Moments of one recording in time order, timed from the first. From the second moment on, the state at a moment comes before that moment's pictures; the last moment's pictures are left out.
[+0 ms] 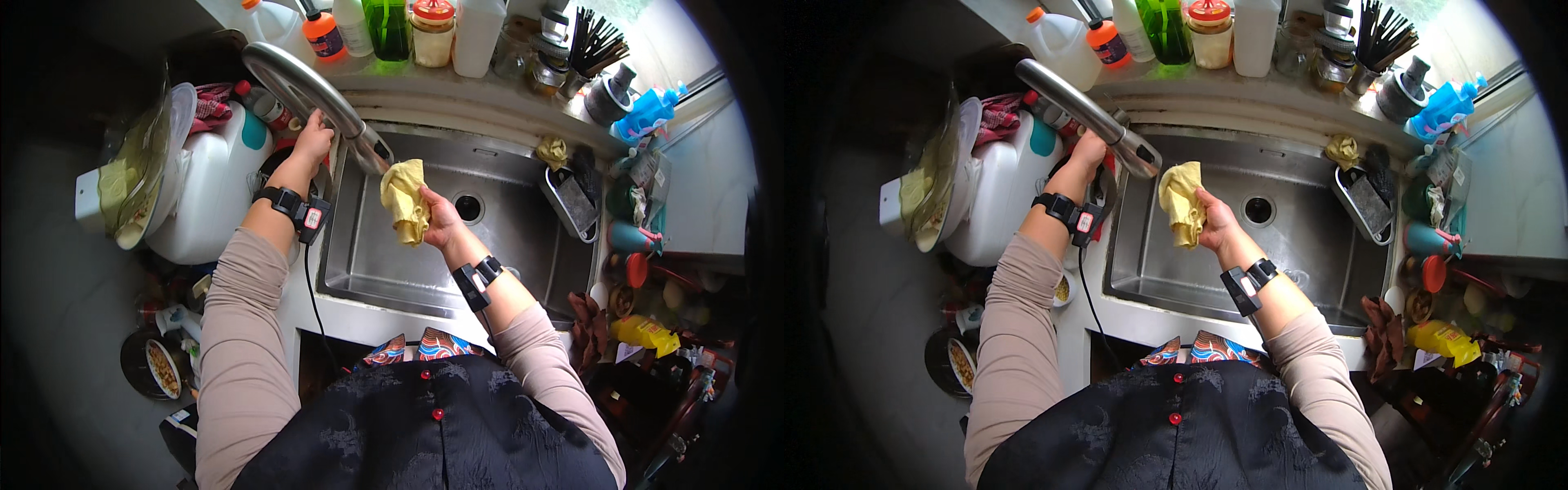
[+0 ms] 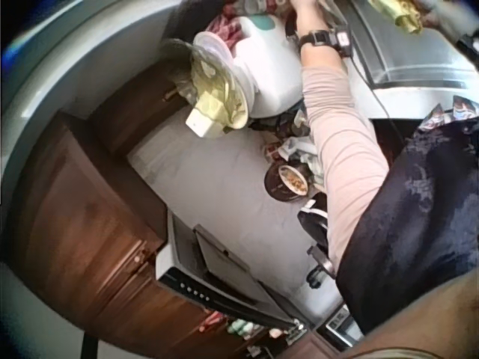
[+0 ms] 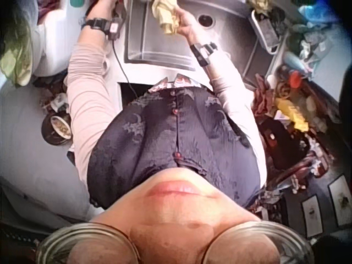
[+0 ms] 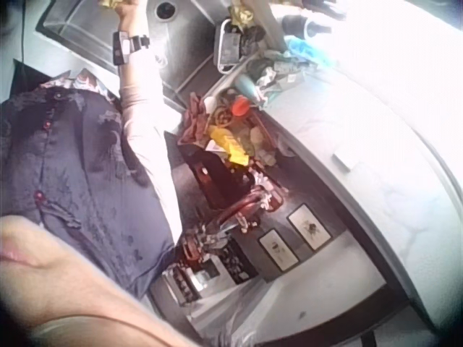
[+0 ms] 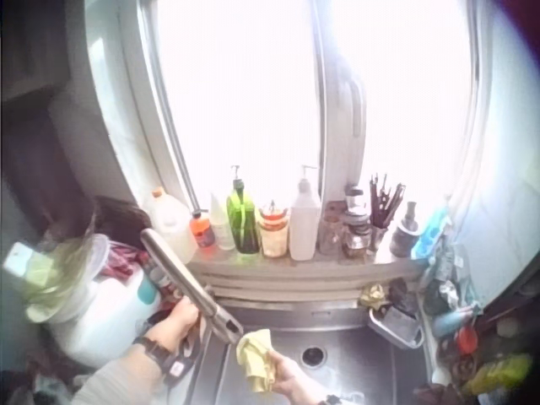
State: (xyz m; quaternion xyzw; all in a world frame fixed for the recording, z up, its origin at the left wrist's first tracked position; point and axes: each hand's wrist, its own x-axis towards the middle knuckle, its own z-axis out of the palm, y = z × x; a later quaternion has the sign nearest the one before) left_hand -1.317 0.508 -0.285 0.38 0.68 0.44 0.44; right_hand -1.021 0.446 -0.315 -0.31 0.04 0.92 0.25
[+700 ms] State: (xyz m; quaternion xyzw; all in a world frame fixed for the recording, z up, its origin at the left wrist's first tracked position) left_hand -1.334 0.580 -0.333 0.43 0.69 0.43 0.40; right_hand -1.053 0.473 -0.358 -0.32 0.05 0.90 0.28
